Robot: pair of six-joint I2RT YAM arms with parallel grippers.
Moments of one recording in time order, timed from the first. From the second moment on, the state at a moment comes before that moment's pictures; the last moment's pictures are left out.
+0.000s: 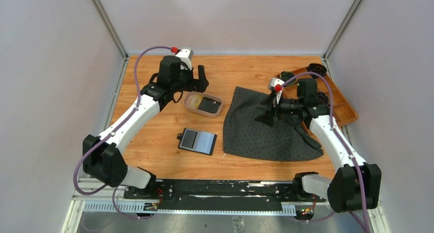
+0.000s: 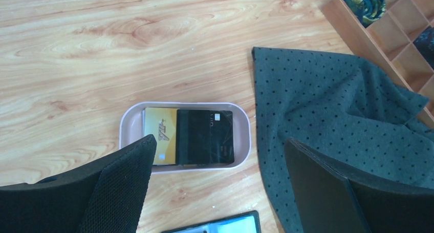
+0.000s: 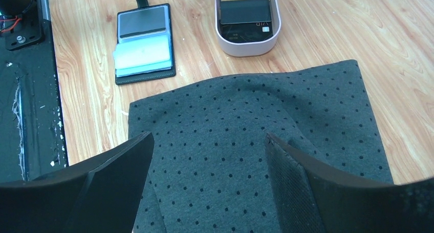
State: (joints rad) left arm -0.41 1.39 1.20 -0.27 0.08 -0.25; right arm 0.12 1.16 0.88 -0.40 -1.02 -0.56
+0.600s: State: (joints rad) left arm -0.41 1.61 1.46 -0.41 0.12 -0.15; right arm 0.11 1.19 0.88 -0.40 -0.97 -0.56
